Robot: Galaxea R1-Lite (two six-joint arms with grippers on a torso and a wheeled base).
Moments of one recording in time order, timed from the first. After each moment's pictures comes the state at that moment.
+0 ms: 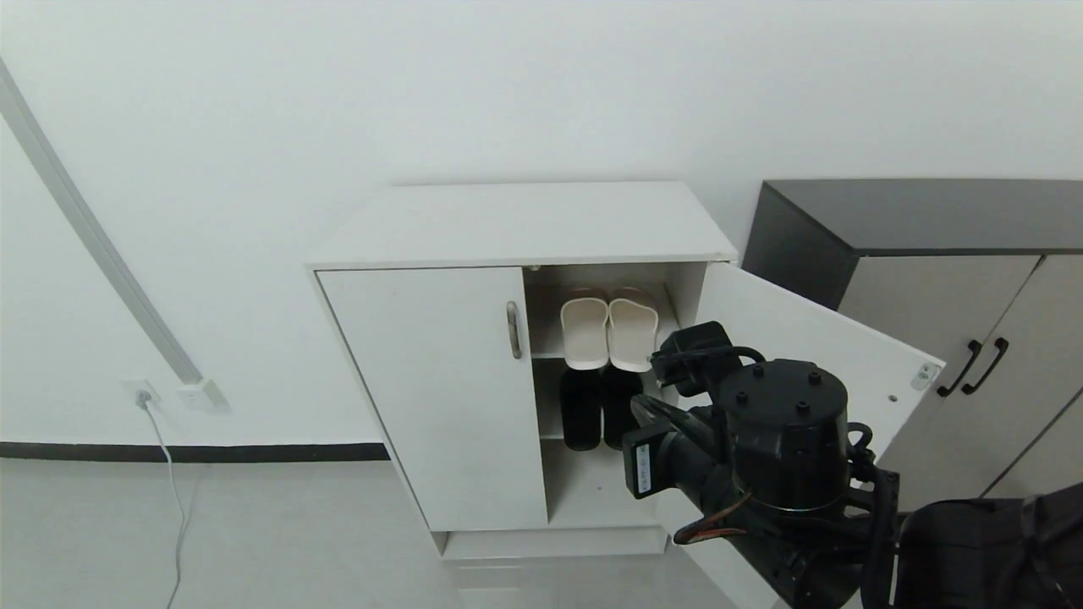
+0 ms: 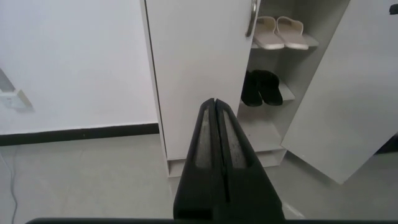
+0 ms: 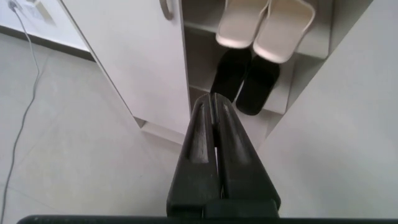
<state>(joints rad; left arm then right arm) 0.00 0.00 0.00 0.00 -0.06 -0.01 0.95 1.82 -0.79 -0.82 -0.54 0.13</state>
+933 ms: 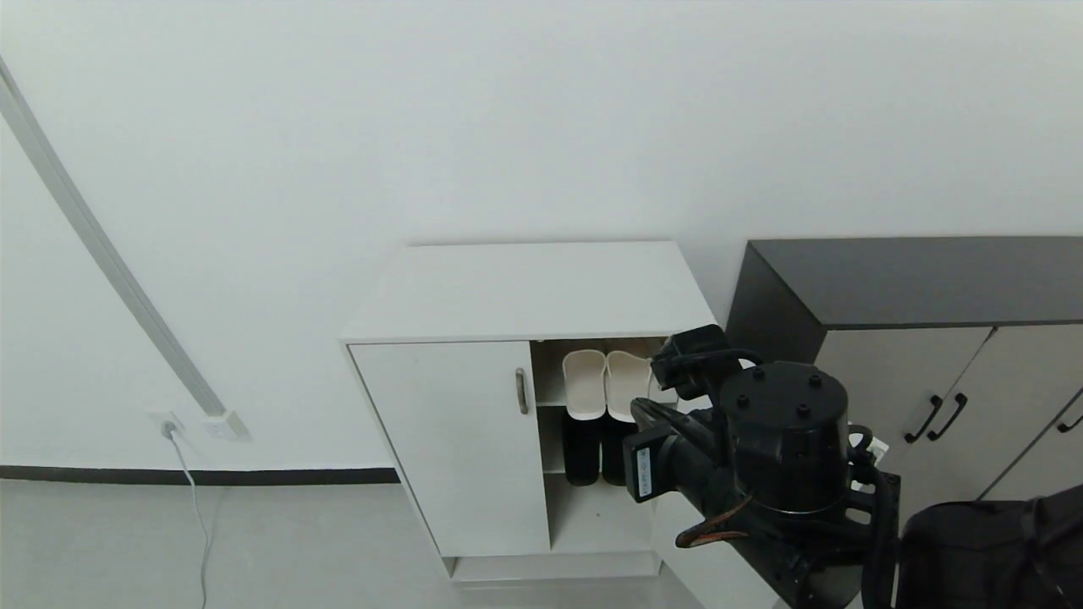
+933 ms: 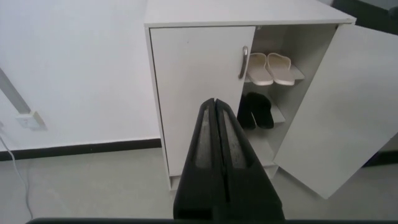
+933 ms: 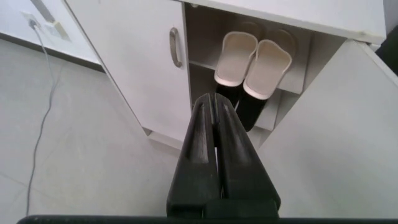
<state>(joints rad) 0.00 0.00 0.00 0.00 -0.06 -0.01 0.95 1.82 -0.78 -0.82 -0.53 0.14</state>
